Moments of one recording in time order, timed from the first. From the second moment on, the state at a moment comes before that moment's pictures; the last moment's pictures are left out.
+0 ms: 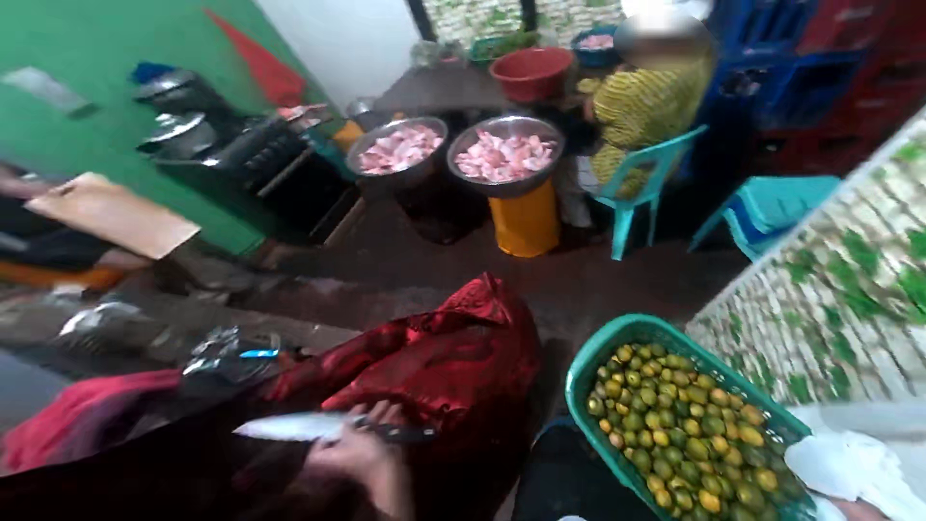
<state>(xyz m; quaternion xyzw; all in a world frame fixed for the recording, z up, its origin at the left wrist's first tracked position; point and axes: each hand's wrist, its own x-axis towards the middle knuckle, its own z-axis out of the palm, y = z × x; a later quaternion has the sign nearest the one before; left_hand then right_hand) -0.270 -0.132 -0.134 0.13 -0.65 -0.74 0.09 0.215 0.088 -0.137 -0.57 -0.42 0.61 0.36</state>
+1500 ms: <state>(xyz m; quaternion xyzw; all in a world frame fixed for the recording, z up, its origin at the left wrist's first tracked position) -0.675 0.185 -0.186 -0.07 -0.82 -0.47 -0.30 -0.553 0.549 -0.131 -0.43 -0.57 0.68 0.17</state>
